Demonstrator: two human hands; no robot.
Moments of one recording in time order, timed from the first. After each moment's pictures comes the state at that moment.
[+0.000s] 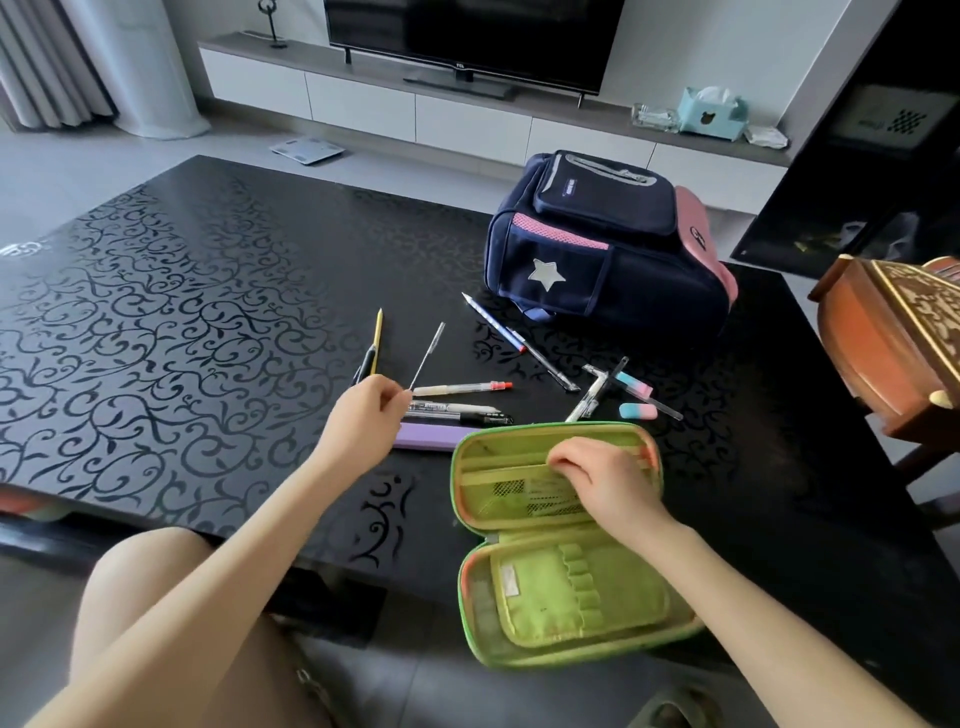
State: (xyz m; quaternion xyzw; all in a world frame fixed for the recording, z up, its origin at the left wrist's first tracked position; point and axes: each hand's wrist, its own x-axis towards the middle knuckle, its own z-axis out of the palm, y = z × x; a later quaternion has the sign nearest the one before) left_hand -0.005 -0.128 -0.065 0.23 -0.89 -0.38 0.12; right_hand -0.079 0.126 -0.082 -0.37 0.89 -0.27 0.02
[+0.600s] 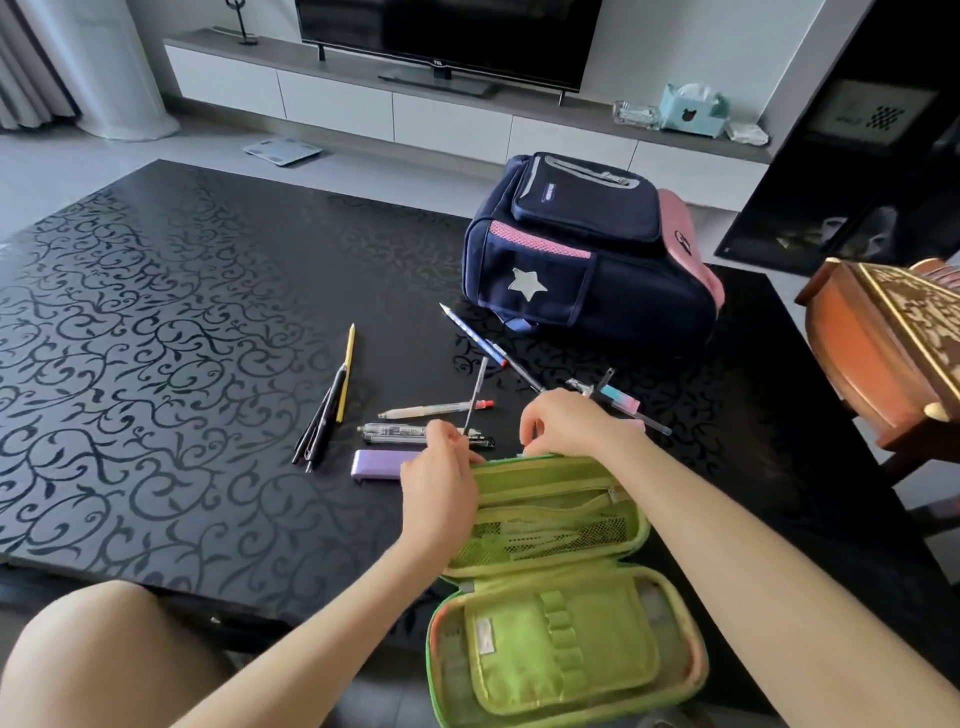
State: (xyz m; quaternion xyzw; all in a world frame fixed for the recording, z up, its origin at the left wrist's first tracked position) left_hand -0.034 -0.034 -0.098 0.23 -0.86 -0.42 0.17; right_hand -0.171 0.074 -0.058 -0.35 0.91 -0.02 0.21
